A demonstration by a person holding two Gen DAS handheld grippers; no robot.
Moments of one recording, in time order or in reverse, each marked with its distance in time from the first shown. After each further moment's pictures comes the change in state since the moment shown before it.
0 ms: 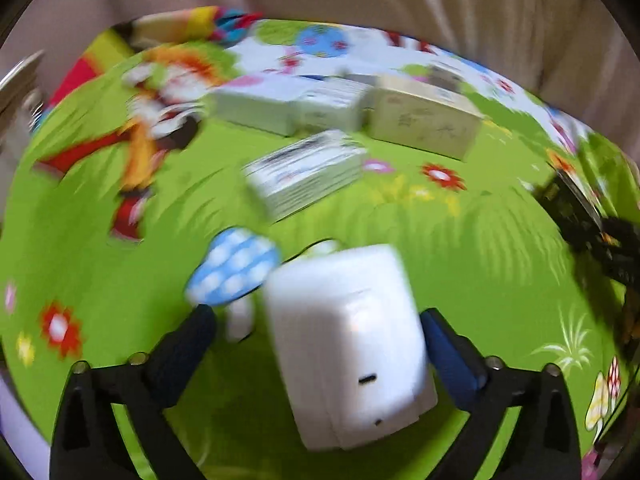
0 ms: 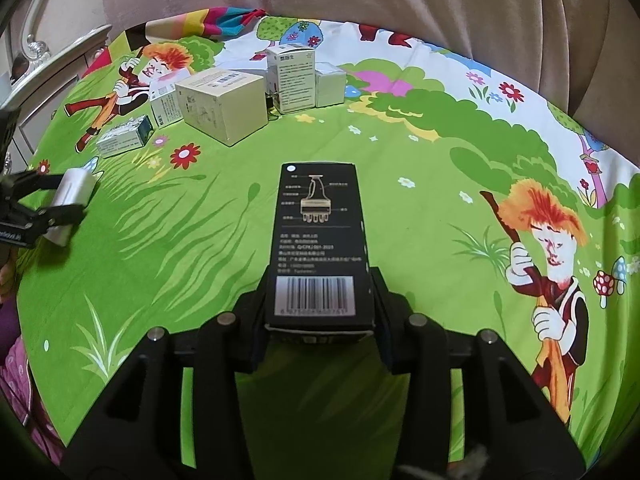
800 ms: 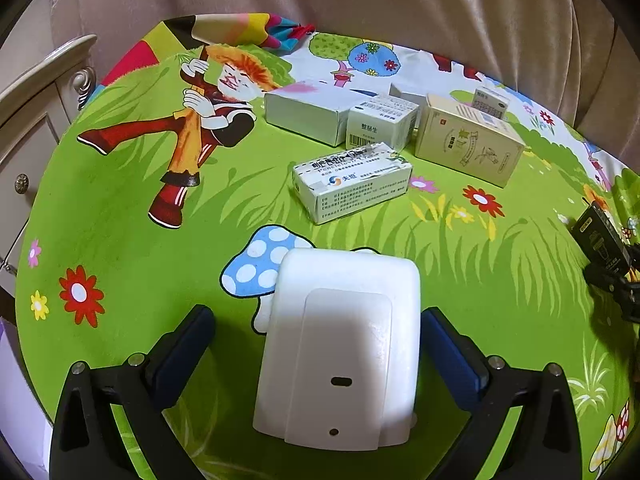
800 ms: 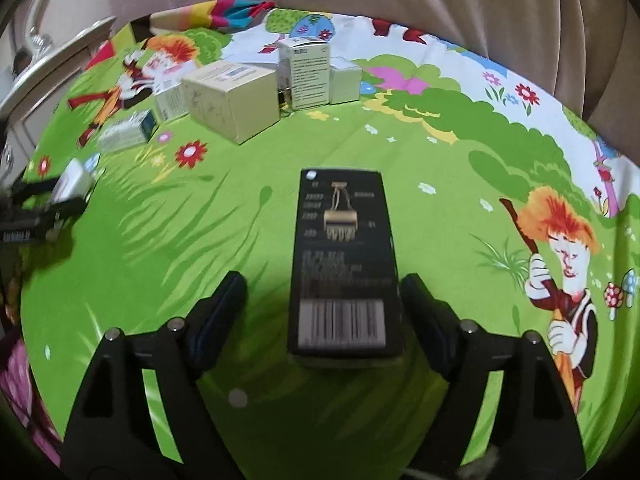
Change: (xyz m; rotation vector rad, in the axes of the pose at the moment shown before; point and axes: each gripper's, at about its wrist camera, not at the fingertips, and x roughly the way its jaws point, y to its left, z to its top) left arm 0.000 -0.002 -0.007 -0.090 -0.061 0.109; right arm 0.013 0.007 0.011 -0.001 0.027 0.023
